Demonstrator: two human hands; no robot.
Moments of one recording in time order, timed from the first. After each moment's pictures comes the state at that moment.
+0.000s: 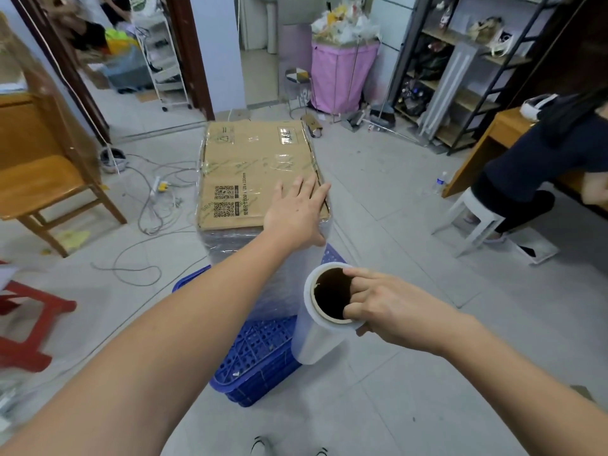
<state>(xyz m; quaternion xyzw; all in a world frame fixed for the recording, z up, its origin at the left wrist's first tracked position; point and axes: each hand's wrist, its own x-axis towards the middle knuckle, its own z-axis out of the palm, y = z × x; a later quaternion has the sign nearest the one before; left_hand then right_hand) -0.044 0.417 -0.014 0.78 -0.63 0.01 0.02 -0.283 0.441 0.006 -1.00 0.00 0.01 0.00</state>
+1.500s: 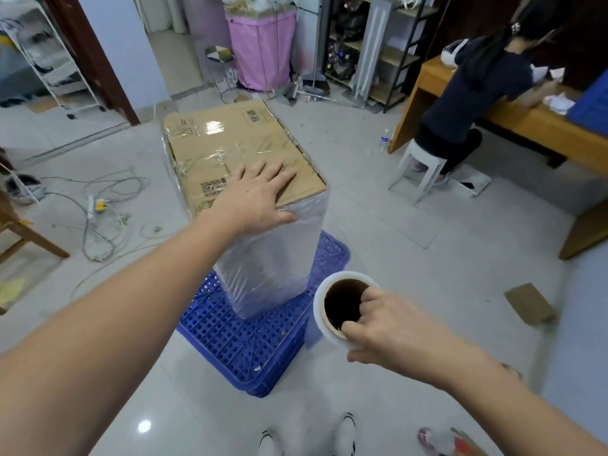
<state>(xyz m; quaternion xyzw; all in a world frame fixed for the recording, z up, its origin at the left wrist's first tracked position) 0.049 0.443 -0.007 0.65 -0.76 -0.03 0.01 -0.250 0.563 -0.009 -0.98 0.17 0.02 -0.05</state>
